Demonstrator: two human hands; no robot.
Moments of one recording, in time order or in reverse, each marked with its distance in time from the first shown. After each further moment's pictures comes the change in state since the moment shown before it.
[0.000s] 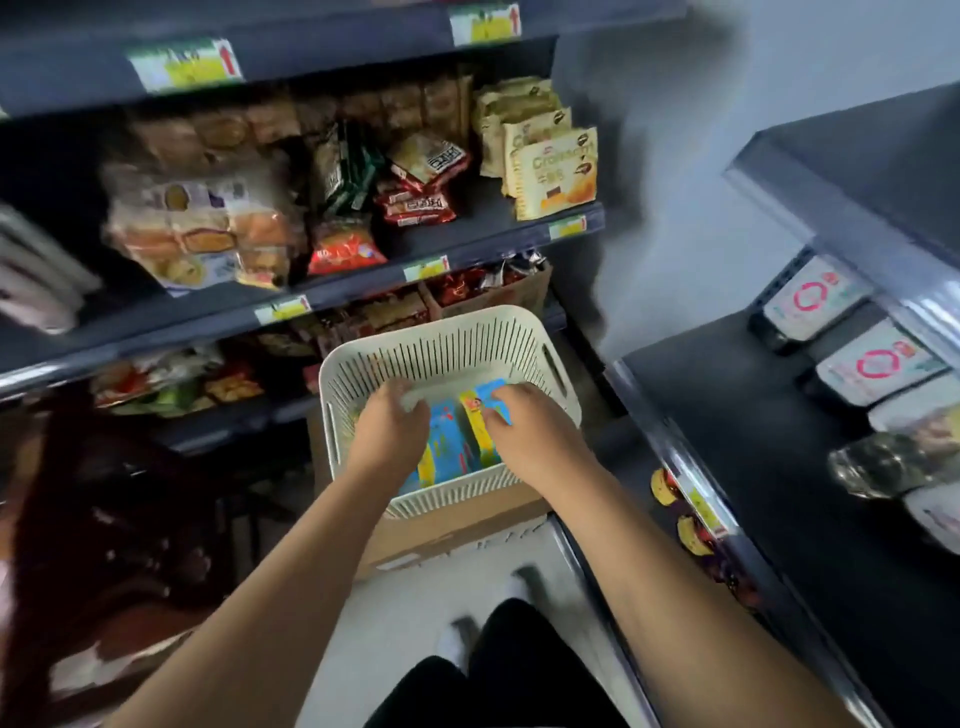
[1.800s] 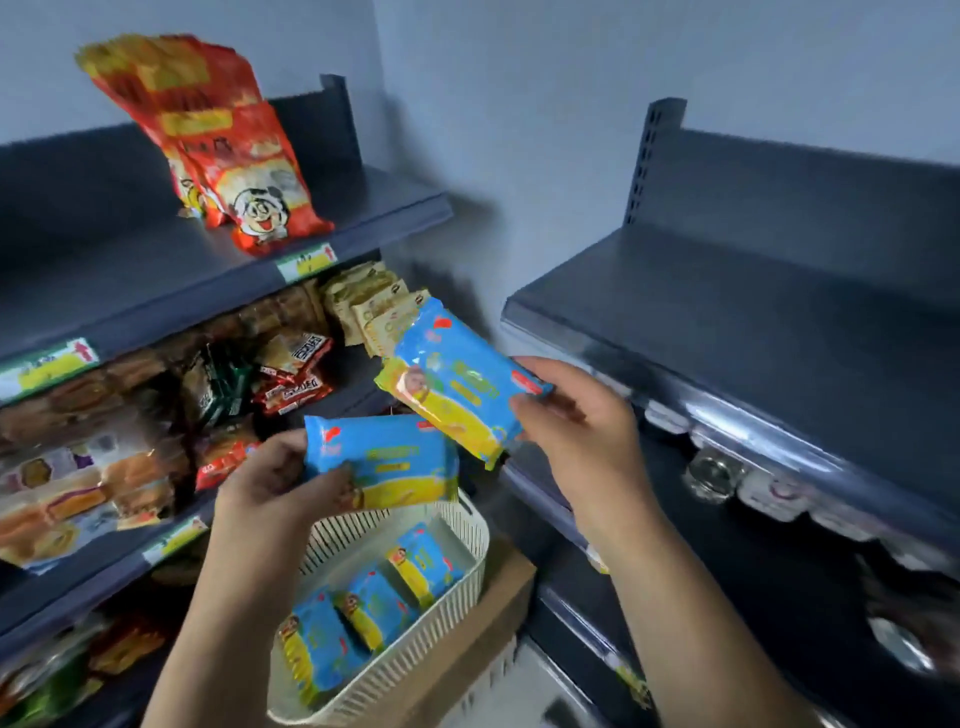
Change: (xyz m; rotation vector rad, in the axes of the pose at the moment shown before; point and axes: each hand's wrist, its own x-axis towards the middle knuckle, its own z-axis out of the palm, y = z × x) left_hand -0.057 0.139 -0.092 -0.772 -0.218 0.495; right_hand -0.109 -0.006 -0.192 1.153 0.761 -0.063
